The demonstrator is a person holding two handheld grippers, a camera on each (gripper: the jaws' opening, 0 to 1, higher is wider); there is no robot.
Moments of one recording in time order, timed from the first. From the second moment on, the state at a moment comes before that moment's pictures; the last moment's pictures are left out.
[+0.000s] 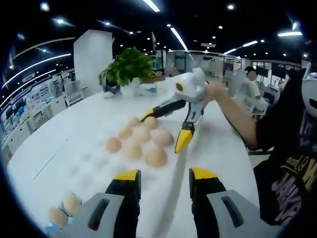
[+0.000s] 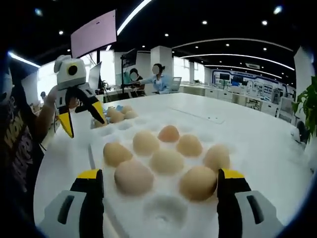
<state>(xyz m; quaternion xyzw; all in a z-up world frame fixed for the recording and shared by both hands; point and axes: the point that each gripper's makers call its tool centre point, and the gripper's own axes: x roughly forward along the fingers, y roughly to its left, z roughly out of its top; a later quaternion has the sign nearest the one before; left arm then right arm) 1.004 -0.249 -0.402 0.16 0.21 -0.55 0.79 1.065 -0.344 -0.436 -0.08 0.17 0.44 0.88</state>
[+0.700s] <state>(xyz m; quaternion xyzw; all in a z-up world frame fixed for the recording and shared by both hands) 1.018 -0.270 -0.416 0.17 0.23 -0.56 0.78 1.061 -0.340 -0.435 -0.09 0.17 0.44 0.88</state>
